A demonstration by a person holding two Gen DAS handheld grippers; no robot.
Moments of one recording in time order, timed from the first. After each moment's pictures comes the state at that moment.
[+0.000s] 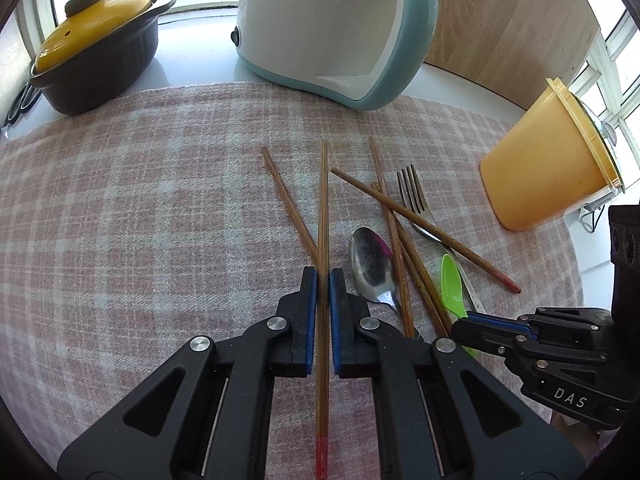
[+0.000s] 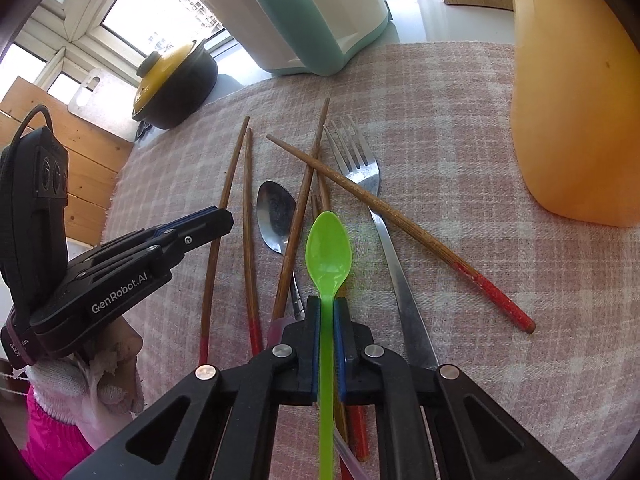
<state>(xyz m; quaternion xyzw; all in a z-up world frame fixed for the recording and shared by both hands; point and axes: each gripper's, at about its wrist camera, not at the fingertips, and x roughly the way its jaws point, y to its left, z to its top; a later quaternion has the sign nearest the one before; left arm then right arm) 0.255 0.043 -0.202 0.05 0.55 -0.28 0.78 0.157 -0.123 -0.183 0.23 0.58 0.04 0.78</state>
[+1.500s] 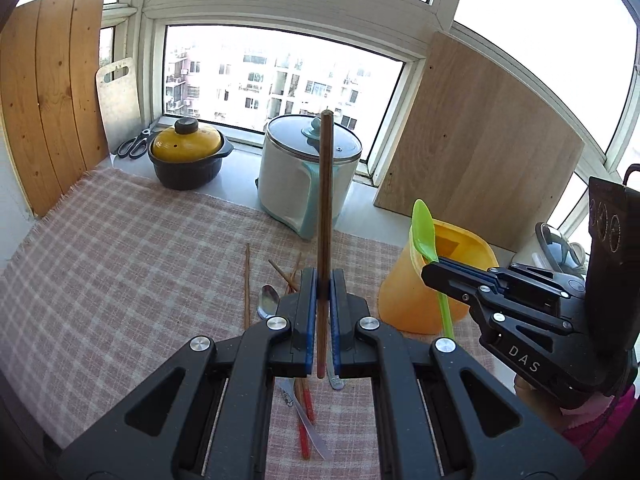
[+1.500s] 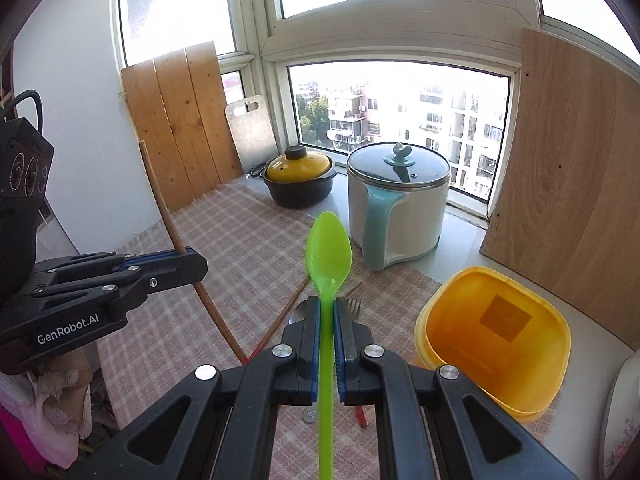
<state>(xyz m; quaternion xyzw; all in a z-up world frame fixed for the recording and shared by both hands) 0.101 -0.005 -0.024 -0.07 0.37 -0.14 0.92 0.103 -0.171 -0.013 -0.02 0.36 0.21 0.91</state>
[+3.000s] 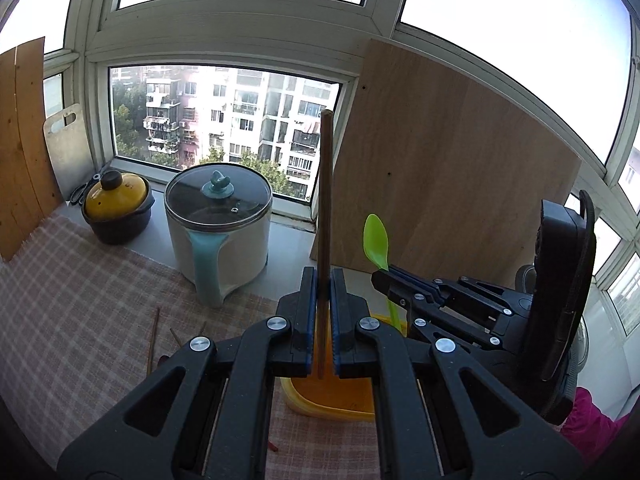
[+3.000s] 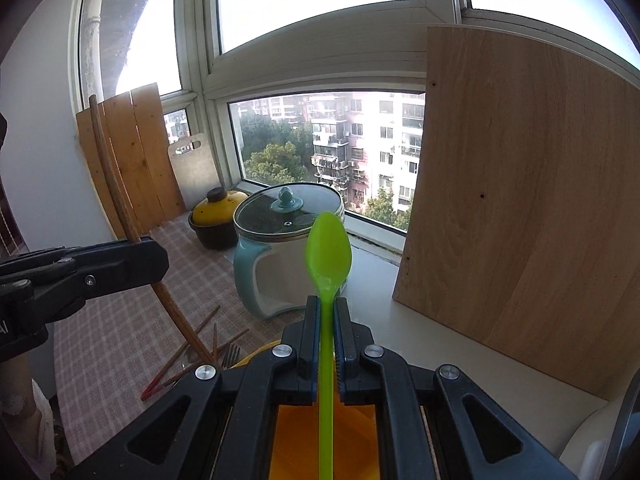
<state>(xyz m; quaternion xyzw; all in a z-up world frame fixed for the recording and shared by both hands) 0.159 -0.158 0.008 -0.06 0.34 -0.15 0.93 0.181 -0.302 -0.010 -0.01 0.32 0.18 0.93</state>
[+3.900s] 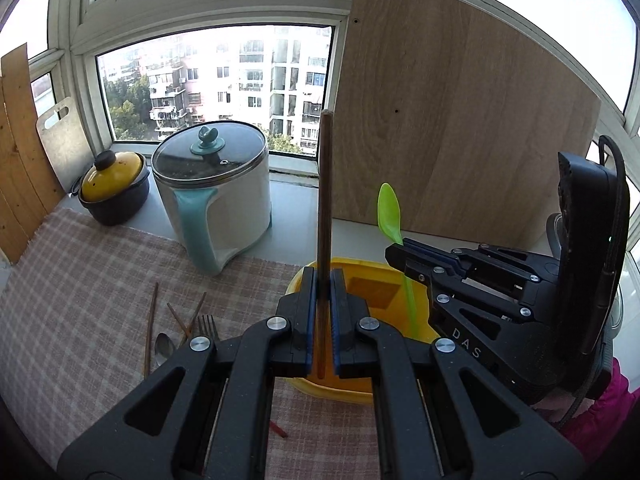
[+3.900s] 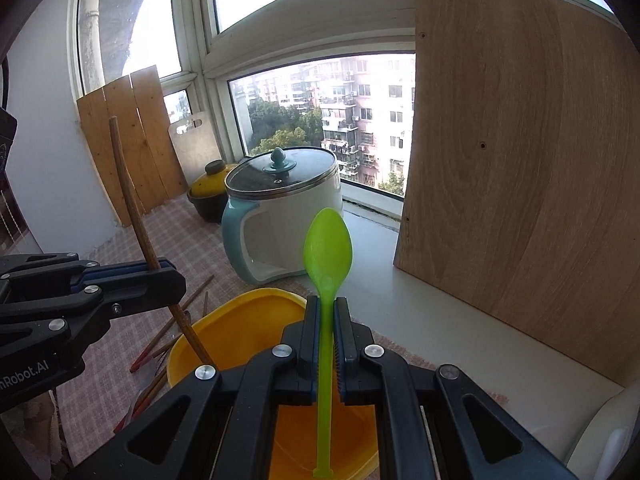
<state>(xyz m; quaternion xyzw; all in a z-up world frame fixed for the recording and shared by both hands) 0.168 -0.188 -0.040 -0.01 0.39 -0.13 0.91 0.185 -0.323 -0.045 -0.01 0.35 0.20 0.92</state>
